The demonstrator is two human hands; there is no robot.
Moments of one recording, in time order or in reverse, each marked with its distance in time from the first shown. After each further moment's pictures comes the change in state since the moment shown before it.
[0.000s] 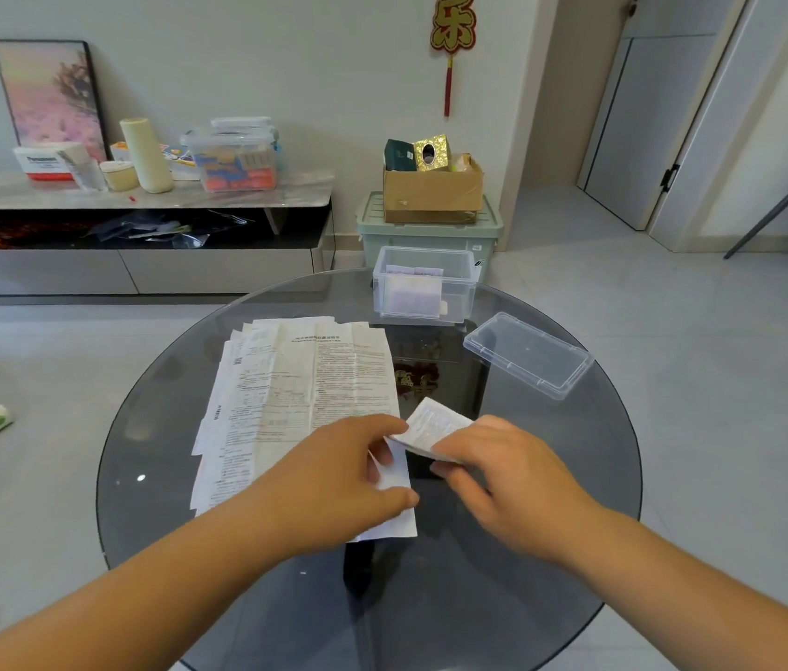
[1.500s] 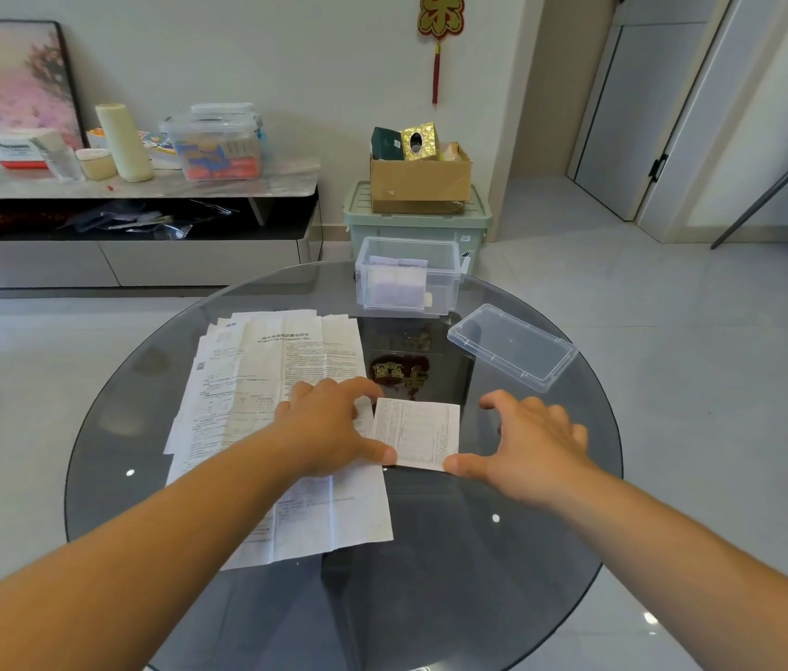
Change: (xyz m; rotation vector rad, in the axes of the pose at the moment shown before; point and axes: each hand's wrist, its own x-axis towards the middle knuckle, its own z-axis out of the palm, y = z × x) left_hand 0.066 -0.009 0.005 0.119 -0.026 -0.214; right_hand 0.011 0.014 -0.021 -0.045 -0.140 0.651
